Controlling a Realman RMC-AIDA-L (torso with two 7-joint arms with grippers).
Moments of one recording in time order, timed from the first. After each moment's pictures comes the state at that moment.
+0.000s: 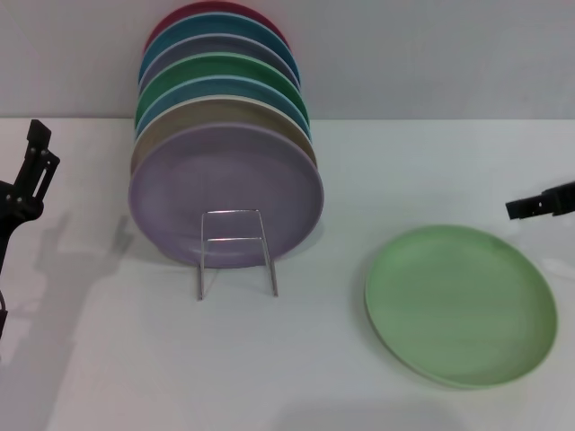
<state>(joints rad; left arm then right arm) -0.33 -2.08 -0.61 -0.28 2.07 1.56 -0.14 0.51 2.01 2.17 1.30 -2.53 1.43 -0.65</state>
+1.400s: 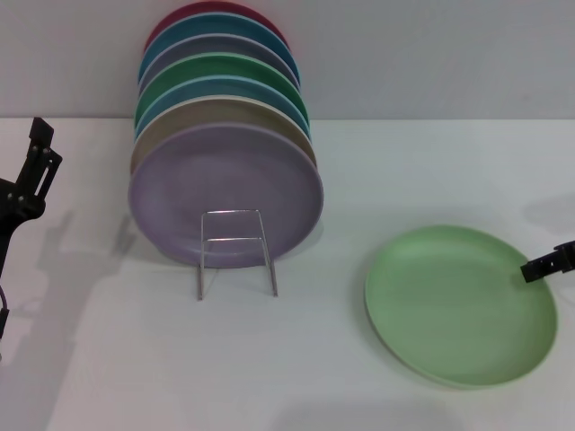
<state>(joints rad) -0.33 -2.08 -0.60 -0.29 2.08 1.56 -0.15 0.55 2.01 2.19 1.15 -2.67 1.48 -0.60</state>
